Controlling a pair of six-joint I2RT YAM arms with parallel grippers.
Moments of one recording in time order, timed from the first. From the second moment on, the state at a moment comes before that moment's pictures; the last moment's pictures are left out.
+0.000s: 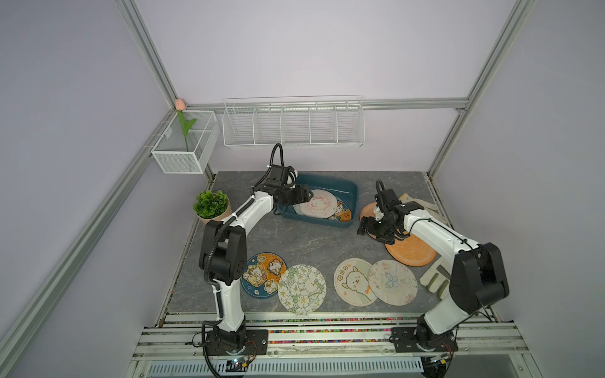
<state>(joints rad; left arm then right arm) -0.38 1.94 1.58 -0.42 0.38 -0.42 0.30 1.63 1.22 -0.85 -0.17 0.56</state>
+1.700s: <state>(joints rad) -0.38 1.75 1.29 -0.30 0.50 -0.52 -0.40 1.92 1.31 -0.77 -0.23 0.23</state>
